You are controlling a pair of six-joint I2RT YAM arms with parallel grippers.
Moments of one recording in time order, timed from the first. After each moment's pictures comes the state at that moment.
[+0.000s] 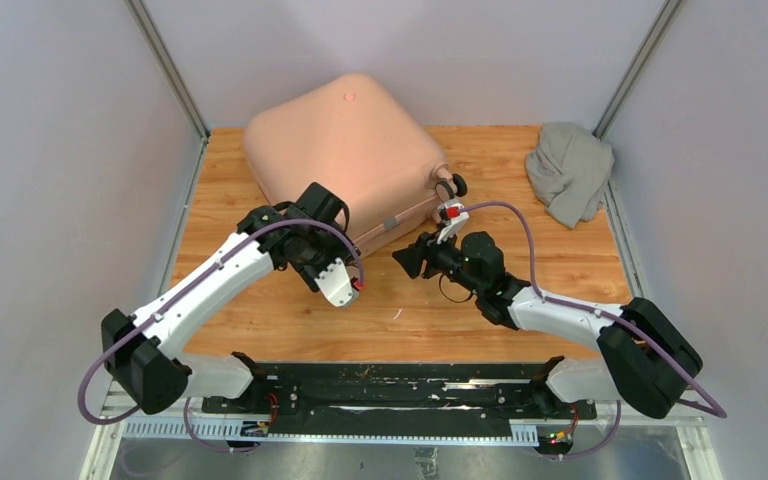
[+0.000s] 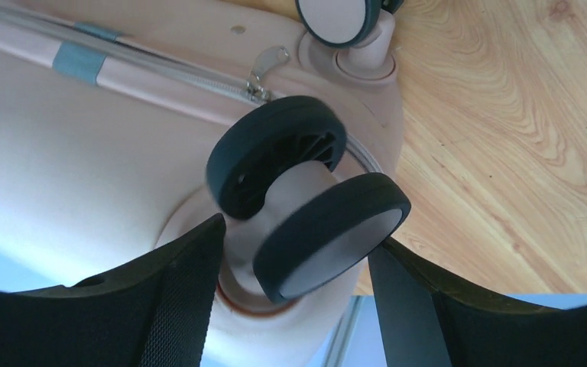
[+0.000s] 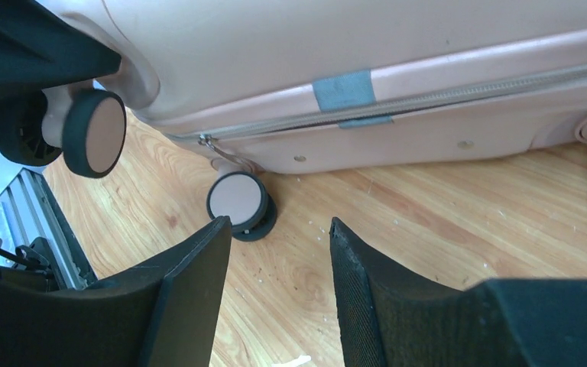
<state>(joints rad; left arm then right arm) -0.66 1.26 1.22 -1.07 -0.02 1.81 0.74 1.29 0.52 0.62 -0.10 0.41</state>
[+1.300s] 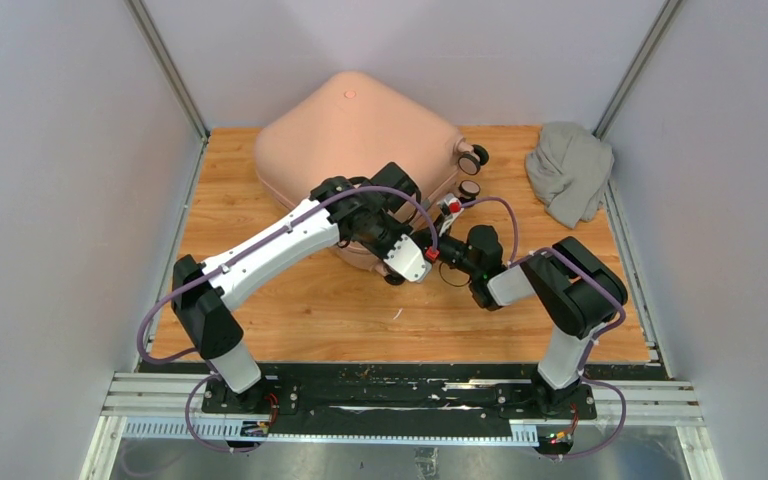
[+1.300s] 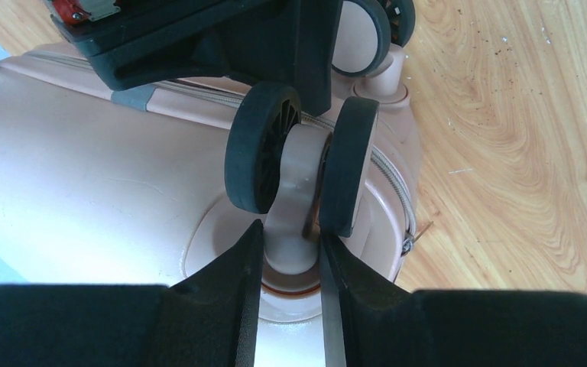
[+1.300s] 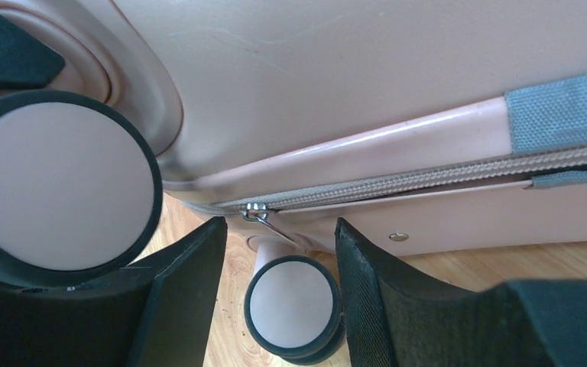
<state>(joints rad) -0.87 1.67 1.65 -1.12 -0.01 1.43 0.54 1.75 0.53 1.21 -0.52 0.43</state>
